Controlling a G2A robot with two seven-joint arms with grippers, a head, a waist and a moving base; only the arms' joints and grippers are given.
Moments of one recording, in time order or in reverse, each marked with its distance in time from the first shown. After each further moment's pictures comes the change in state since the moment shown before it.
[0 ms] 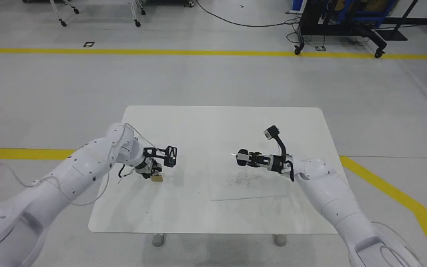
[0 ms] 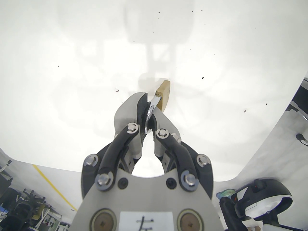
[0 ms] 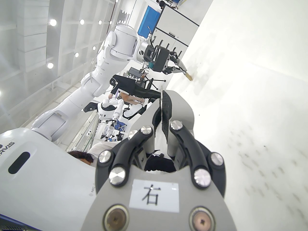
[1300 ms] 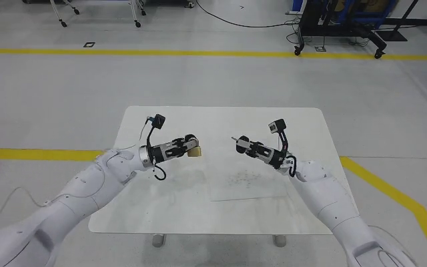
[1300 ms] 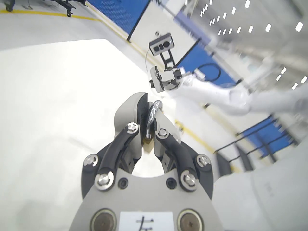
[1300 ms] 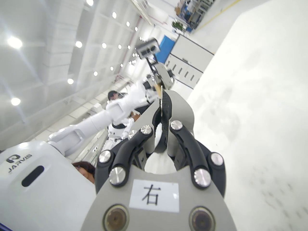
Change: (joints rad) left arm 0.199 -0.035 -0.105 0.094 -1.321 0.132 0.319; right arm -0.039 -0.020 0.019 -0.078 0.122 -0.019 -0.200
